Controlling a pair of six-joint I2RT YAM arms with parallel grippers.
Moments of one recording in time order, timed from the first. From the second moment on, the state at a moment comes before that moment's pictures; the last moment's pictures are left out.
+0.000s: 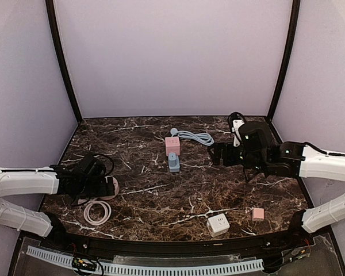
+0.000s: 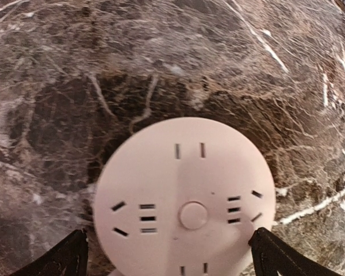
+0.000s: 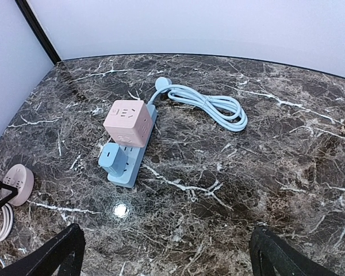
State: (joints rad) left arm -0.65 1.16 0.49 -0.43 -0.33 -0.77; right arm 0.94 1.16 0.86 -0.26 0.42 0.48
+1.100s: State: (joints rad) left arm -0.96 1.78 0.93 -0.05 0.06 -0.69; right arm 0.94 1.01 0.79 -0.32 0.47 0.49
